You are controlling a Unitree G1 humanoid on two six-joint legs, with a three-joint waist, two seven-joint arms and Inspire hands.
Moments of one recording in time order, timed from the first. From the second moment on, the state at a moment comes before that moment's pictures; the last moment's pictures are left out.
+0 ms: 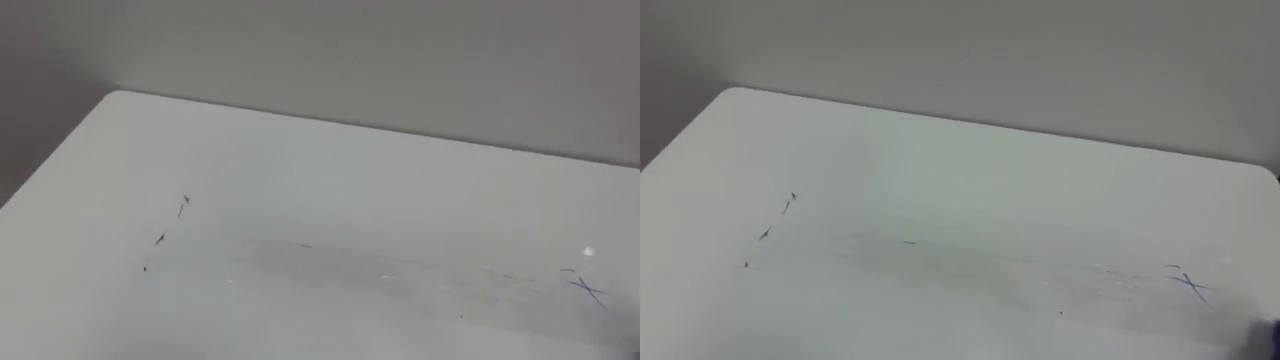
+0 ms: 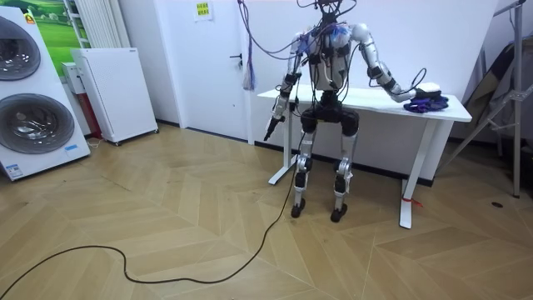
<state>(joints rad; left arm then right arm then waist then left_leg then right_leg) 0.43 0.26 0.26 0.87 0.23 0.12 0.13 0.33 -0.45 -0.30 0.88 -0.59 -0.06 -0.81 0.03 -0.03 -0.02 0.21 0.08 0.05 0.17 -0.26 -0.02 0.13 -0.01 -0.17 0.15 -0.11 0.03</state>
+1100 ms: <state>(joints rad) 0.33 0.29 0.23 0.95 0.28 0.12 0.06 0.05 -0.38 0.08 0.77 -0.70 -0.11 -0.70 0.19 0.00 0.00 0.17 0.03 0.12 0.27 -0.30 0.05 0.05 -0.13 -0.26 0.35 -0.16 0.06</state>
